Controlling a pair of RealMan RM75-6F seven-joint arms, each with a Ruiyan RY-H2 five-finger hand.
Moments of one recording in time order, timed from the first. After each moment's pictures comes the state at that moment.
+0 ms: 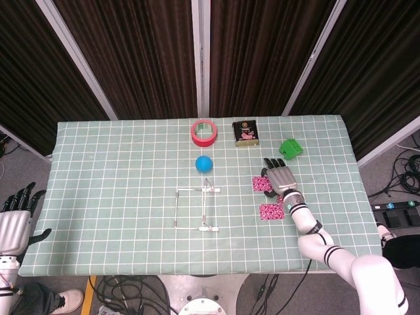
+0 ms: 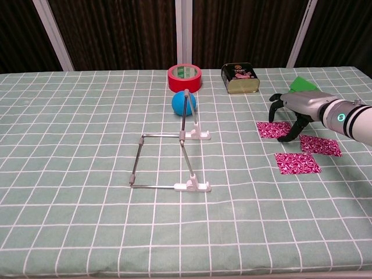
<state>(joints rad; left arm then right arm) -0.09 -1.18 -0.06 -1.56 1.40 1.46 0.15 0.79 -1.83 0.18 -0.71 -1.18 0.62 -0.08</state>
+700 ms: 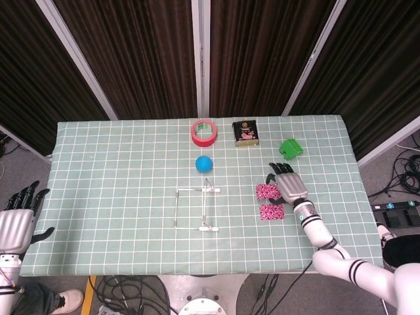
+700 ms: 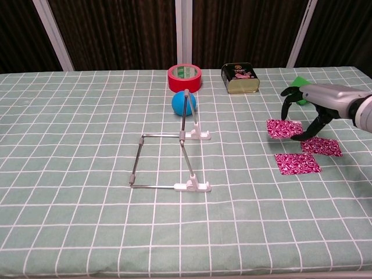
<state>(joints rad) -0.10 -1.19 -0.06 -1.54 1.42 1.45 0.13 0.66 -1.57 0.17 -1.20 -1.11 0.78 -0.18</state>
